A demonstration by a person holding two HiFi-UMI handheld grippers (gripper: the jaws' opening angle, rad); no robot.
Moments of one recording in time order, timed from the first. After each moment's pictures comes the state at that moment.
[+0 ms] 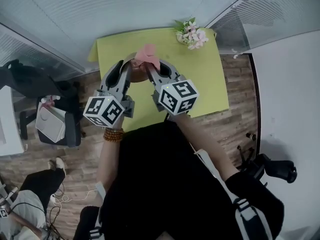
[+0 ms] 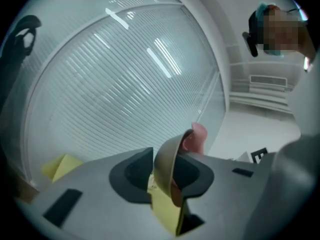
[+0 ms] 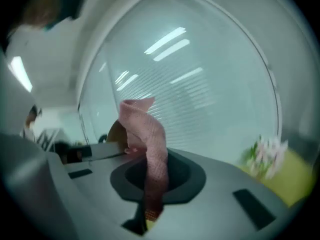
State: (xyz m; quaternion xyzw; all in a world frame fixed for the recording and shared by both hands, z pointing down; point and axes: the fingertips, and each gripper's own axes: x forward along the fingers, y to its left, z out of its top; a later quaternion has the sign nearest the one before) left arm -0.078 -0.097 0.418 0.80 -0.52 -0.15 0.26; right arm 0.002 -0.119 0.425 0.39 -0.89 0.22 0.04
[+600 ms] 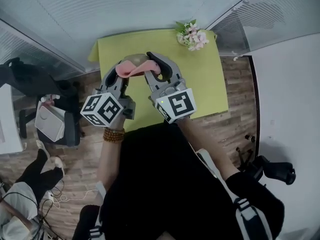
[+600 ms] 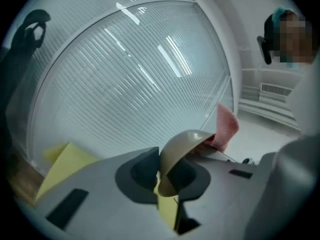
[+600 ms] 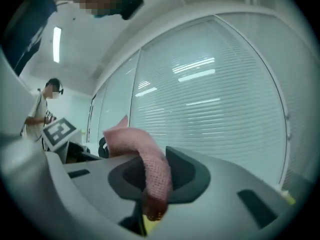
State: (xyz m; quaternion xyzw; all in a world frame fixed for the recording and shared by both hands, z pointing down) left arm -0.083 -0.098 0.411 0.77 -0.52 -0.18 0.32; right arm -0.021 -0.101 0.355 0.38 -0.93 0.00 0.01
